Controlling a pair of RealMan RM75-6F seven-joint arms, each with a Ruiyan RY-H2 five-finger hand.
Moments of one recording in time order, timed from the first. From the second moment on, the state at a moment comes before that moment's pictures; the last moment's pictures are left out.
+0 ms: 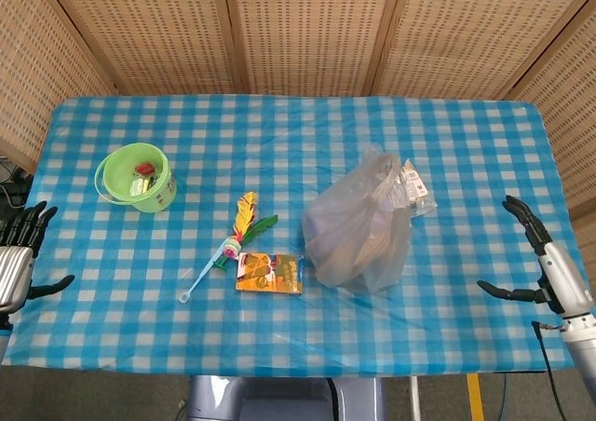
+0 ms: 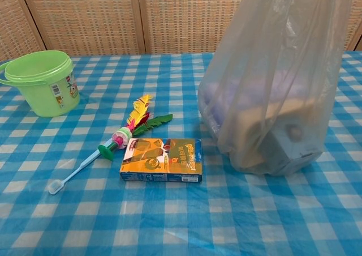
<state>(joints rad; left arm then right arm) -0.18 -1.13 -0.09 -1.54 1.46 1.41 -0.03 0.24 -0.88 0.13 -1.67 -1.63 1.37 0.93</state>
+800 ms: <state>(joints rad) -0.20 -1.15 -0.10 -1.50 1.40 1.37 -0.04 0.69 -0.64 0.11 -1.79 -1.83 1.00 1.55</state>
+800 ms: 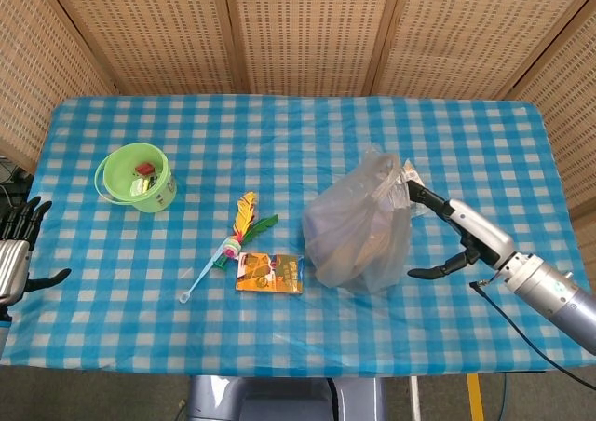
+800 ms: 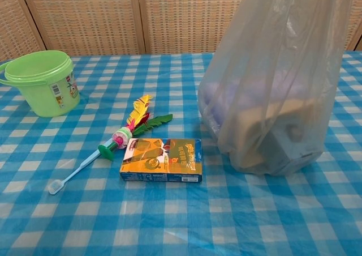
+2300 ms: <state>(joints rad) -0.23 -1.16 -0.12 -1.45 1.33 1.29 -0.06 1.25 -0.83 0.12 -1.66 -1.72 0.64 2.31</state>
